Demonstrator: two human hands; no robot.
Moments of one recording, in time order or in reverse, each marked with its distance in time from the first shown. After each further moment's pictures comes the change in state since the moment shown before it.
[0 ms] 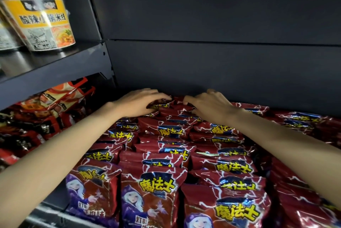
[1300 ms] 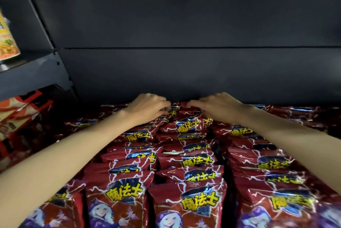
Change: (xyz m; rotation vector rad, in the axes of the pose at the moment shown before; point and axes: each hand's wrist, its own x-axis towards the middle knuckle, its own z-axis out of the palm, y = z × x) left_hand 0.067 0.090 0.005 0.110 0.201 0.219; right_hand -0.086 0.067 -0.018 -0.172 -0.132 0.049
